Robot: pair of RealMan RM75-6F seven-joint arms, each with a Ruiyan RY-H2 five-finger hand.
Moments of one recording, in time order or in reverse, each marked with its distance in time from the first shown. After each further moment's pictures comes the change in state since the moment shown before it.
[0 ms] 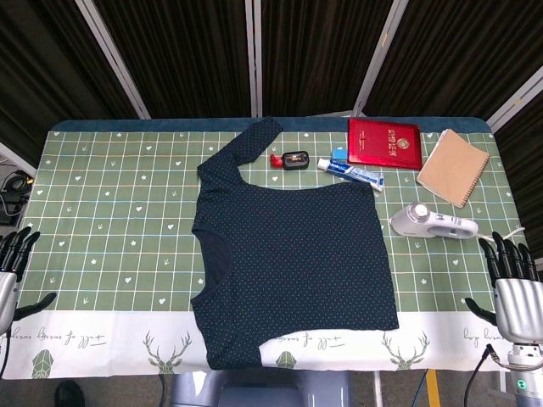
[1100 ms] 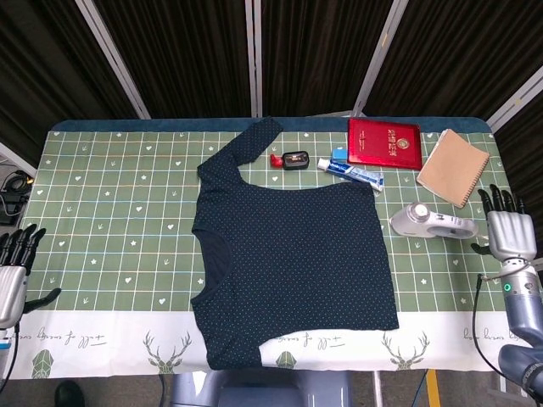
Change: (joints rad) left arm -0.026 -0.052 -0.025 0.015 -0.072 -0.055 0.077; right arm 0.356 -0.166 0.147 0.529 0.337 -0.588 -0.009
